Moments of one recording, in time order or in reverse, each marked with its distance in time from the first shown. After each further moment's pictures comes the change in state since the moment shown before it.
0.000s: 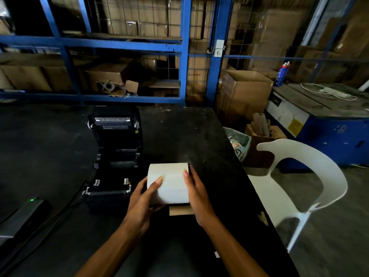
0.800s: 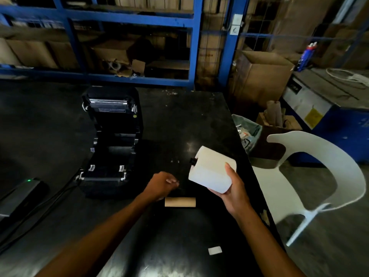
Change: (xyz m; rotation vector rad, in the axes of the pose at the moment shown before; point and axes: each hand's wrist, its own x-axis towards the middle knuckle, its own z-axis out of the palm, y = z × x) left_hand 0.093 -0.056 0.018 1.211 -0.159 0.065; right_hand 0.041 0.022 -0.106 0.510 0.174 0.398
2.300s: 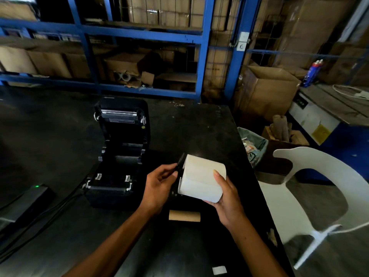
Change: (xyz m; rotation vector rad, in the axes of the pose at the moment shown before) left_hand -0.033 0.040 -0.030 -0.935 0.363 0.293; right_hand -0.010 0.001 0.041 -0.112 -0.154 -0.074
